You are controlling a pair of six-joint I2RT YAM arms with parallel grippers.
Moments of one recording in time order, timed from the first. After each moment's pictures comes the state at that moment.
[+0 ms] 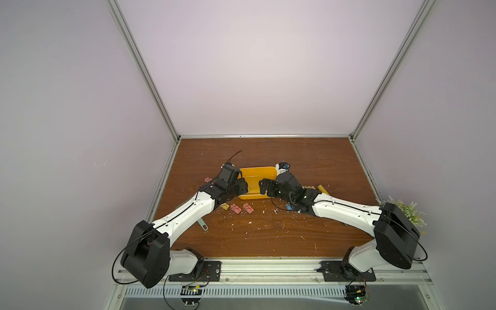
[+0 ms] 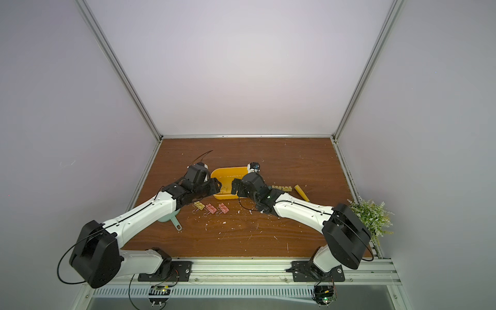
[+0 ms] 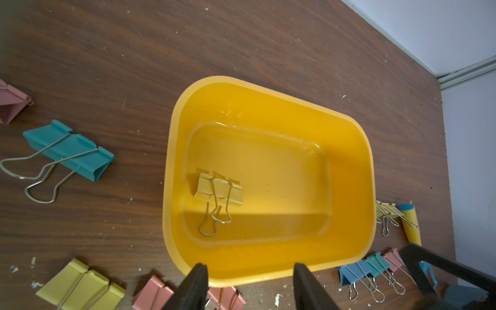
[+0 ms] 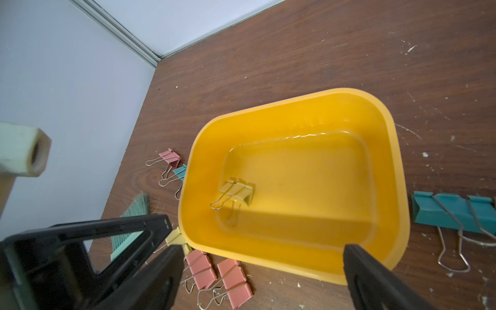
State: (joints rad) left arm -0.52 1.32 0.87 -0.35 -0.02 -0.78; right arm 0.88 1.51 0.95 -0.05 0.26 0.76
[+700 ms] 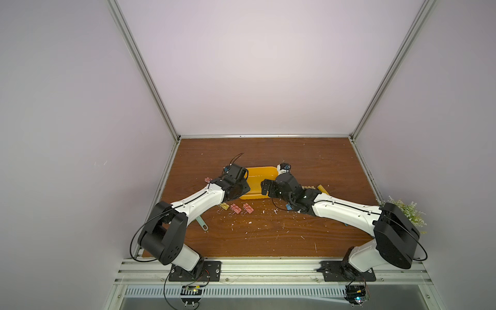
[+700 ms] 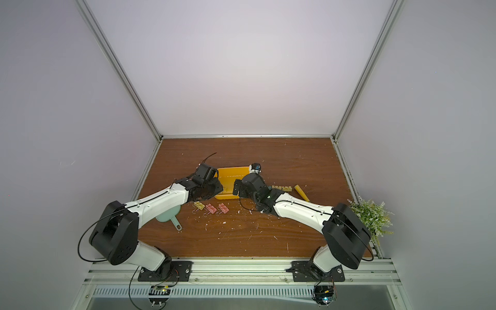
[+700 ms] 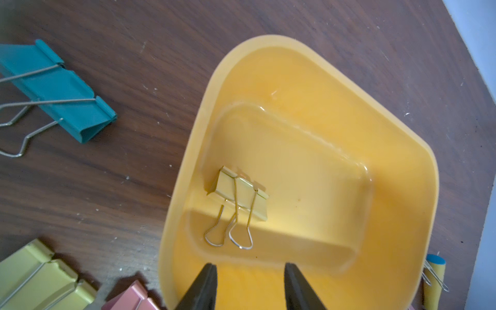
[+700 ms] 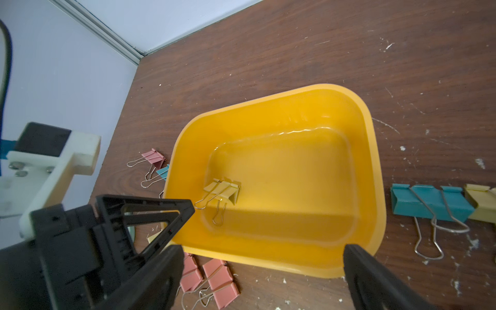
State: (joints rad) left arm -0.53 1.53 0.94 -0.38 -0.05 -0.98; right arm 0.88 1.51 0.95 -0.09 0.29 0.76
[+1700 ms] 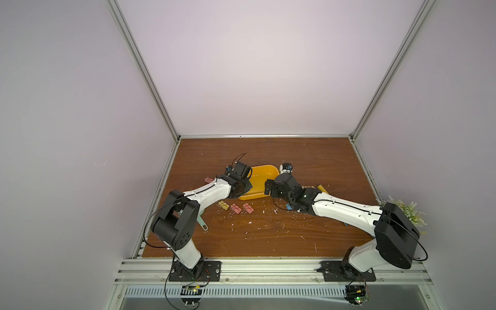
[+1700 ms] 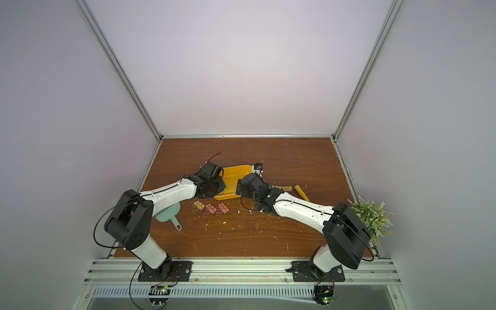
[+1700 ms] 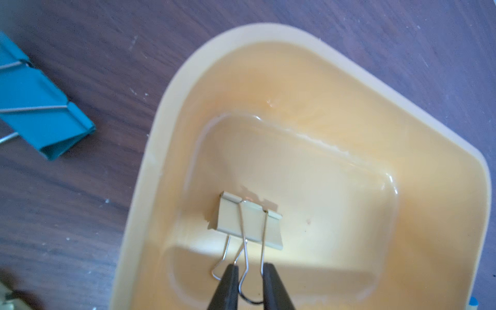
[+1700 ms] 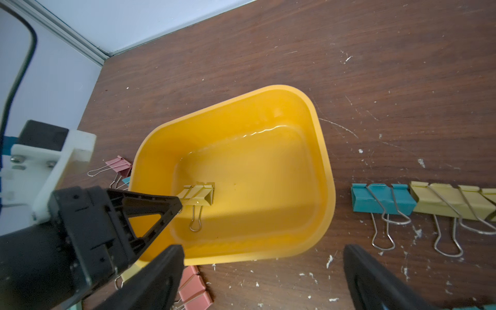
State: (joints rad) left arm -0.53 1.66 1.02 -0.38 -0.09 -1.01; right arm 0.88 1.51 0.97 -0.17 0.39 0.75
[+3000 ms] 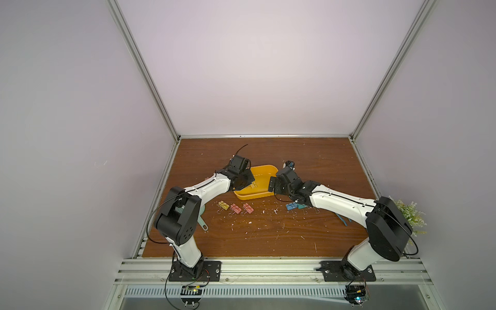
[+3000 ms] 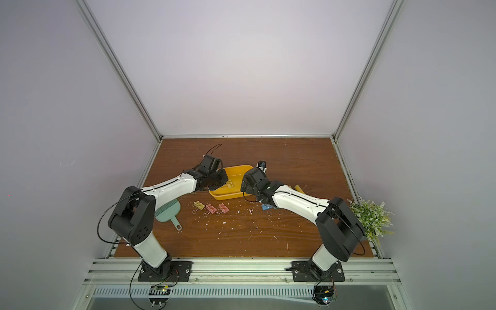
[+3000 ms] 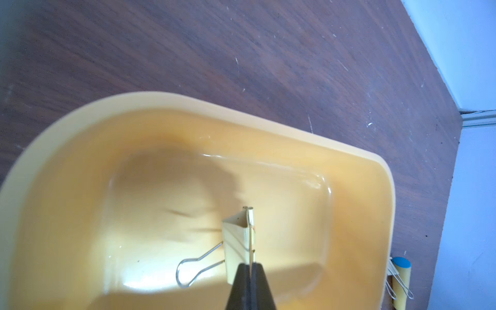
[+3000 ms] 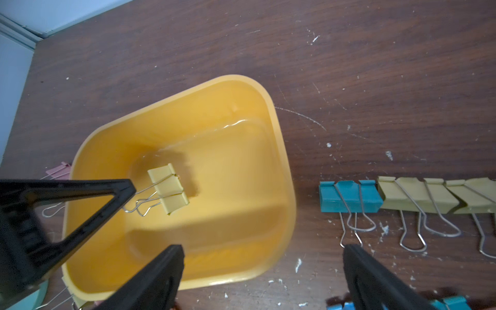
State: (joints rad) left arm -0.47 1.70 1.10 -0.29 0.09 -0.90; right arm 0.78 1.60 1.06 -0.31 0.34 0.74
